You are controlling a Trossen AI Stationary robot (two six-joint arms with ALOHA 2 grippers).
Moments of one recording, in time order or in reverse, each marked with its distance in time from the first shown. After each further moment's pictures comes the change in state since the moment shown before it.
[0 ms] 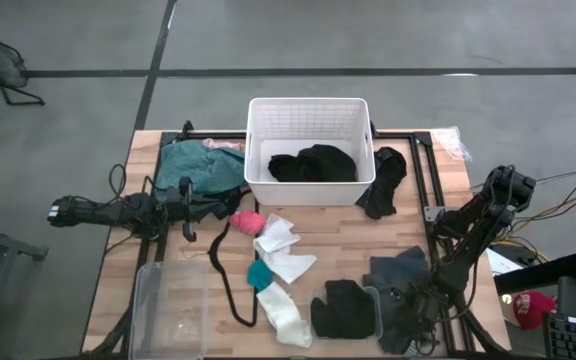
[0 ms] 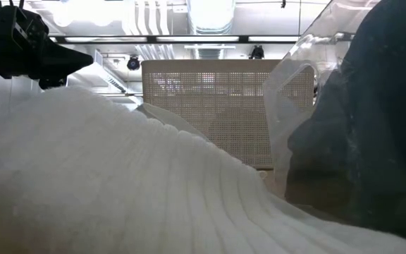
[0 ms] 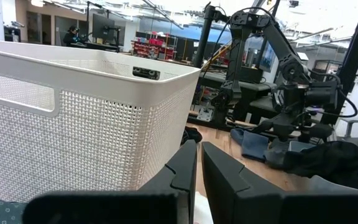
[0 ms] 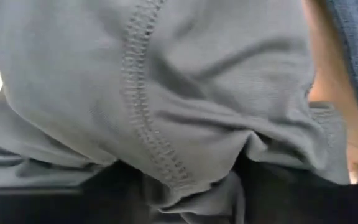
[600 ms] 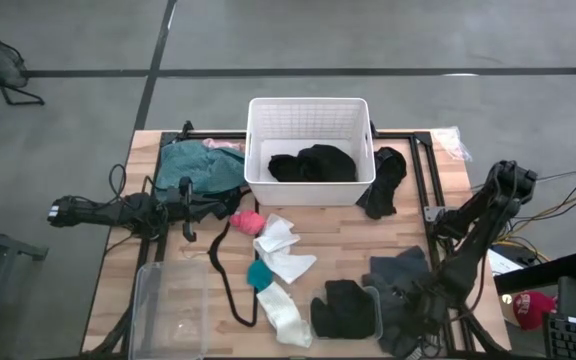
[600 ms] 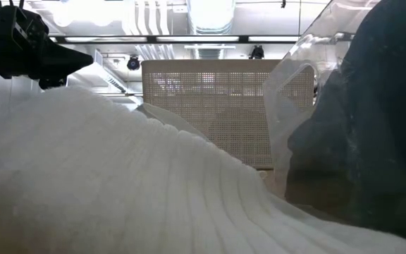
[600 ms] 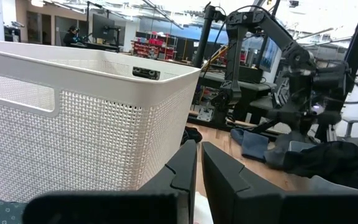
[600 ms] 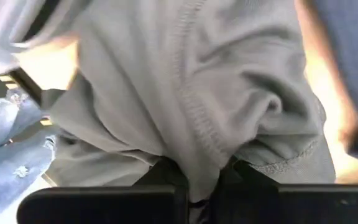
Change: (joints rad) left arm 0.000 0.000 0.000 0.000 0.000 0.000; right arm -0.001 -0.084 0.130 -0.173 0.026 -0.001
